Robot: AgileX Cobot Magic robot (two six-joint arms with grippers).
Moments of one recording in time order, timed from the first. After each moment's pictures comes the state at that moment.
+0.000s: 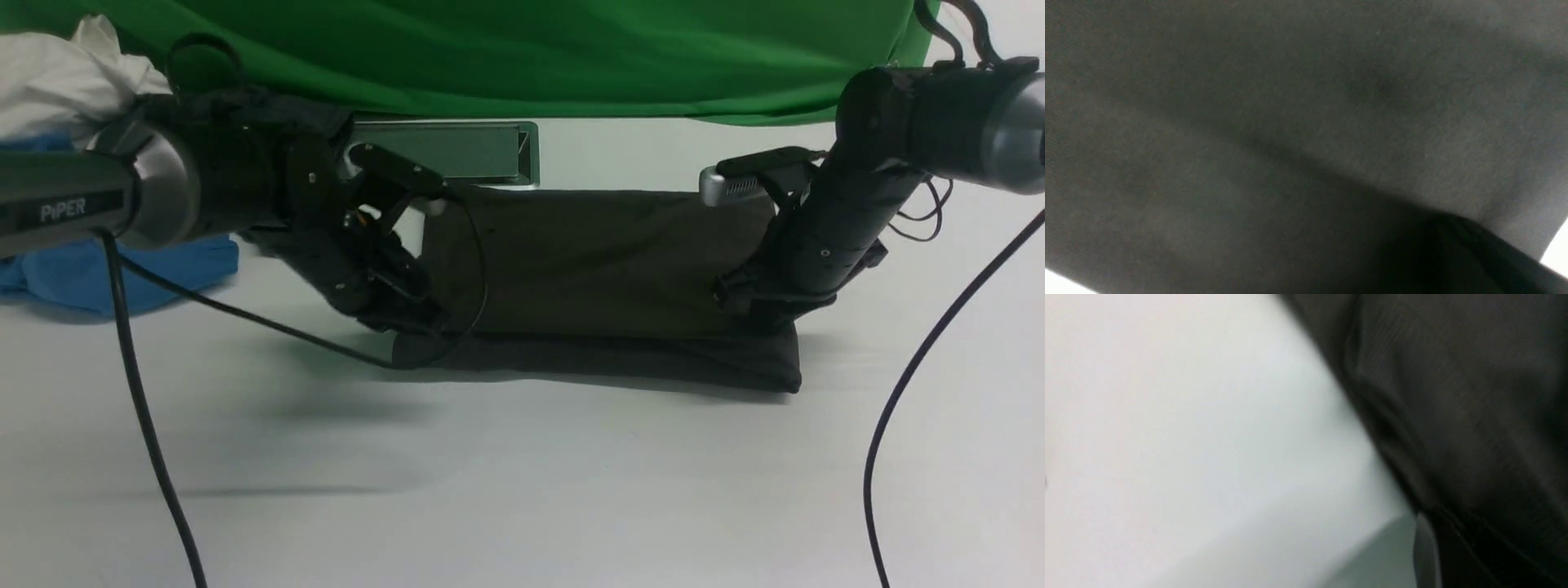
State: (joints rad) right arm 0.23 2.06 -1.49 0.13 0.95 -0.14; left arm -0.25 1.94 -1.25 -0.13 0.60 0.41
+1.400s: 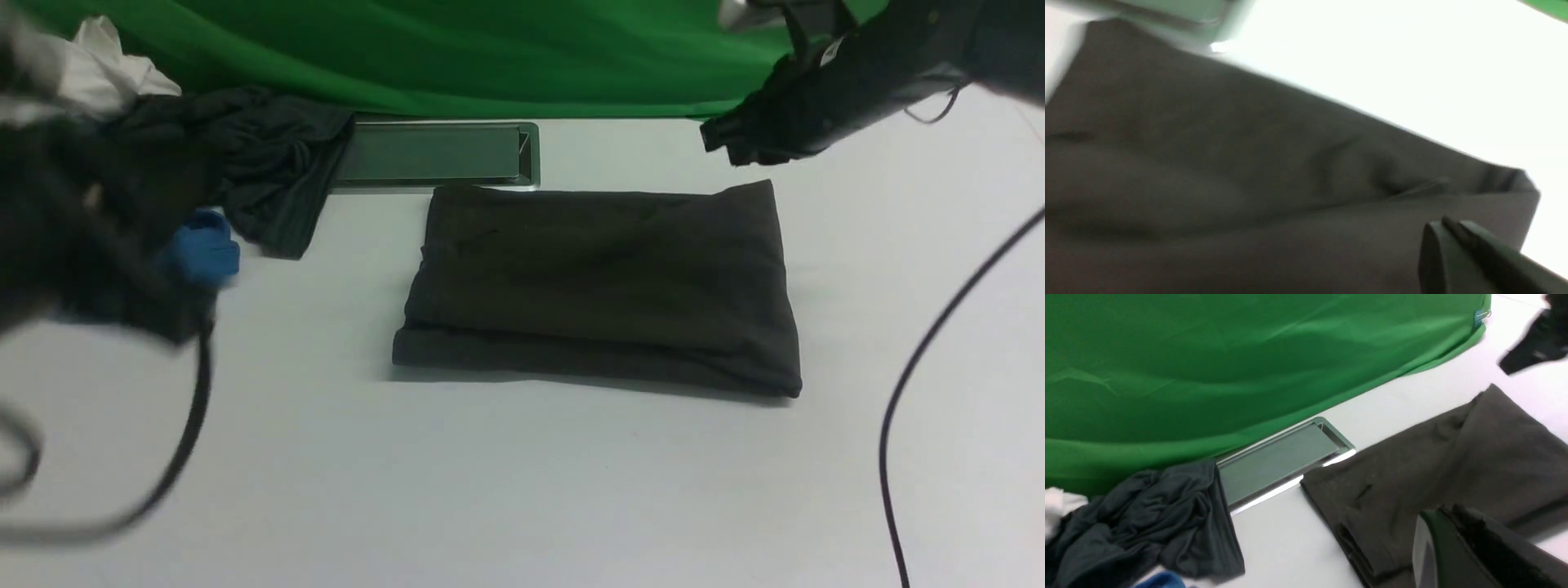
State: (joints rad) right arm 0.19 2.06 -1.65 0.22 0.64 -0.17; left arm -0.25 0.74 -0.69 -0.29 0.34 0.53
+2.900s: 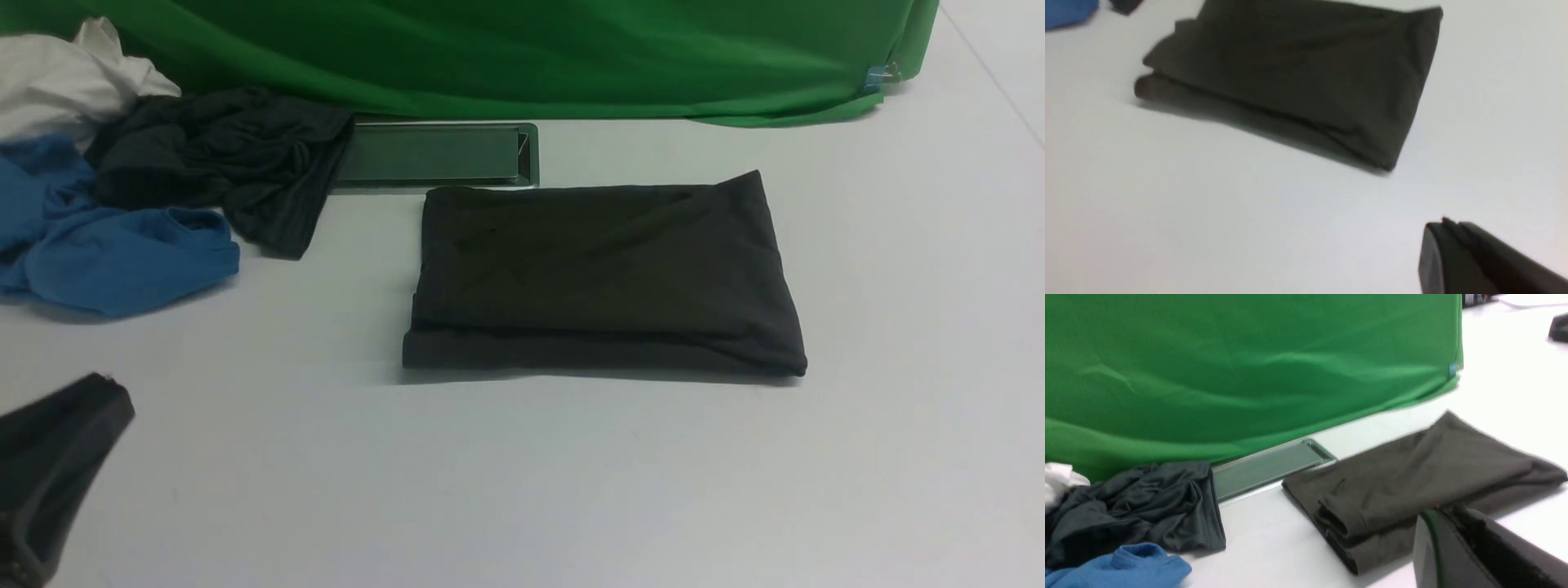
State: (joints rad) right arm 0.17 0.71 -0.78 0.20 0.86 -0.09; left arm -0.25 0.20 -0.31 -0.38 0.31 0.54
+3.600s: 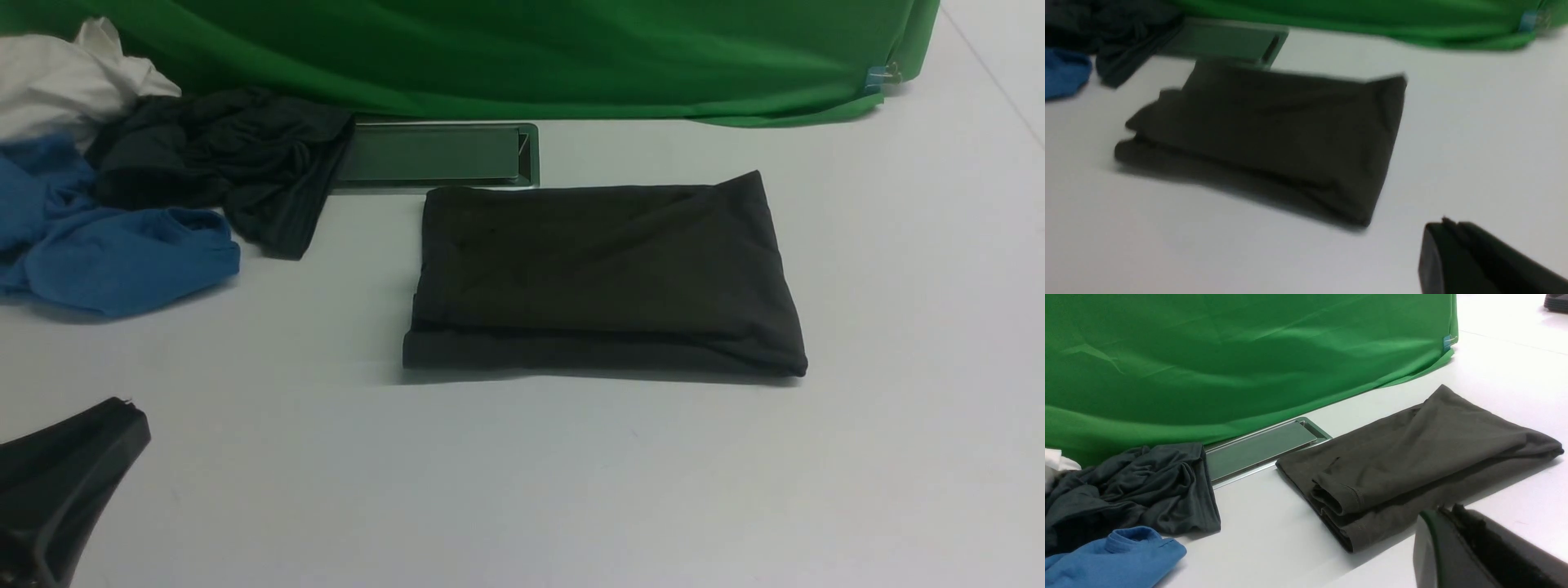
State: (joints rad) right arm 0.16 0.50 -0.56 0.18 0.56 -0.11; left arm -0.25 0.20 -0.30 -0.36 0.35 0.54
